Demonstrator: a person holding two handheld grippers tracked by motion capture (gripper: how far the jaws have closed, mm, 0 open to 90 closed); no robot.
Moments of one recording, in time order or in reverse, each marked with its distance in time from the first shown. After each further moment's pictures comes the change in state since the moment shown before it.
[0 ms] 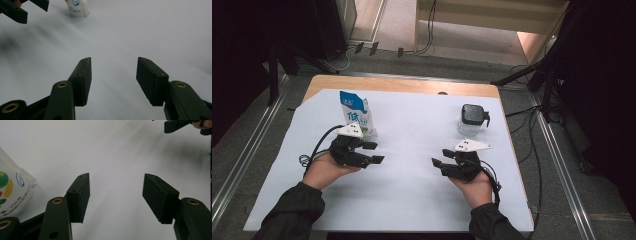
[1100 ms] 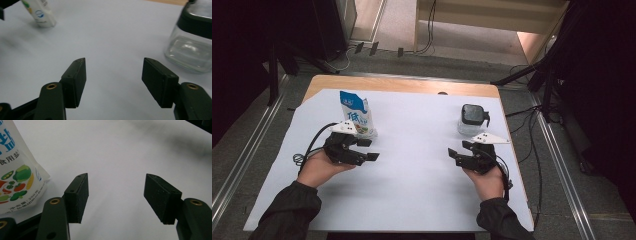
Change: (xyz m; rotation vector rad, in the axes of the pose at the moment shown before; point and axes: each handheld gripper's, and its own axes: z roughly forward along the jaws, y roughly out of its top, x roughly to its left) left arm 0.008 -0.002 -0.011 -0.005 0.026 -0.008; right arm -0.040 0.001 -0.018 -0.045 -0.154 0.098
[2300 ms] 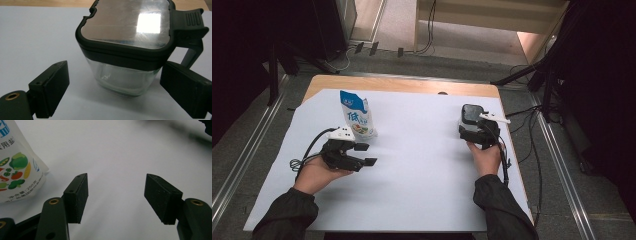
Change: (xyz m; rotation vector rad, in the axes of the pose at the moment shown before) left arm -0.010 -0.012 -0.006 0.011 0.026 0.011; right arm -0.068 0.022 0.059 -0.019 -0.306 0.176
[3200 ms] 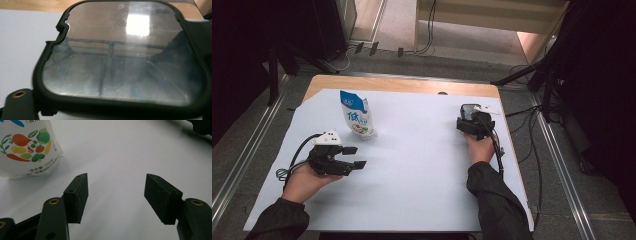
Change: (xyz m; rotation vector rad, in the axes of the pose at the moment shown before) left arm 0.000 -0.021 -0.020 -0.026 0.057 -0.059; right arm 0.000 0.012 0.040 -0.016 -0.084 -0.025
